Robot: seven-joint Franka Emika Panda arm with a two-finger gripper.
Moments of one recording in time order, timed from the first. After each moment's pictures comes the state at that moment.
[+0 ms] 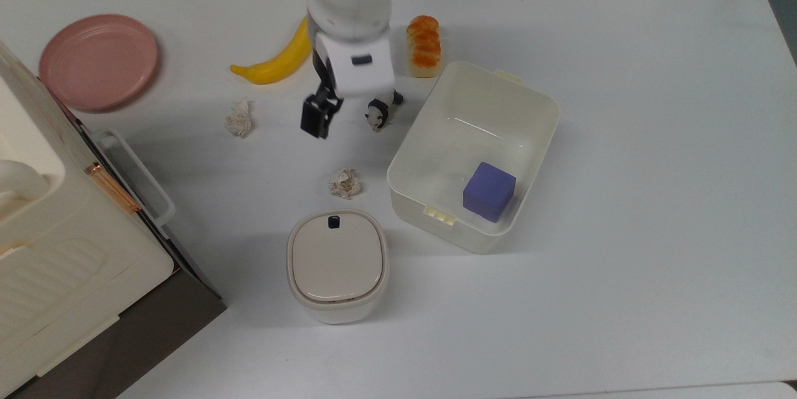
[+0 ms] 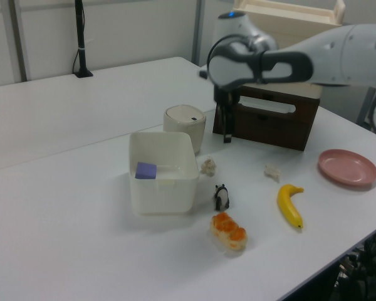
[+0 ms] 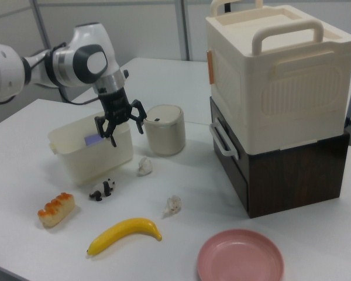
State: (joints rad) arm 0.10 0.32 -0.02 -1.59 -0.16 1.90 -0.94
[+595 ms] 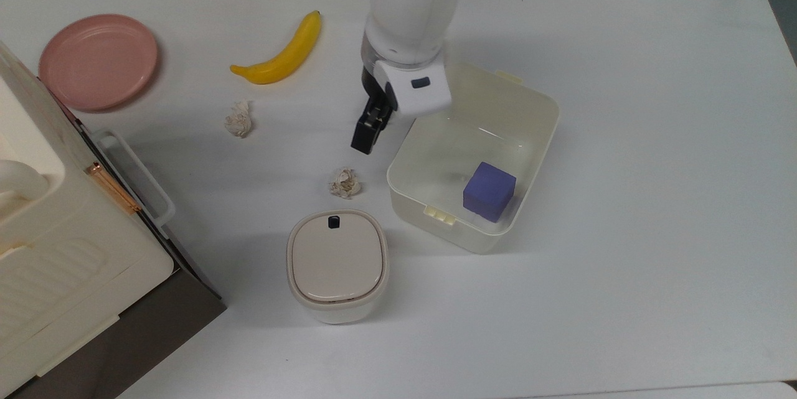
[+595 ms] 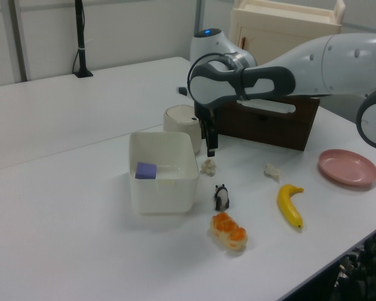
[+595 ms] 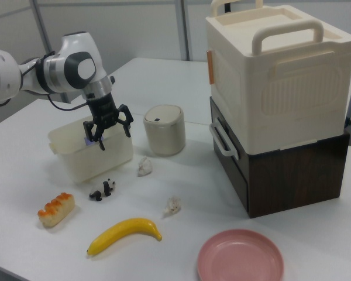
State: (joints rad) arm 0.18 0.37 -0.01 -1.59 -0.17 1.92 -0.93
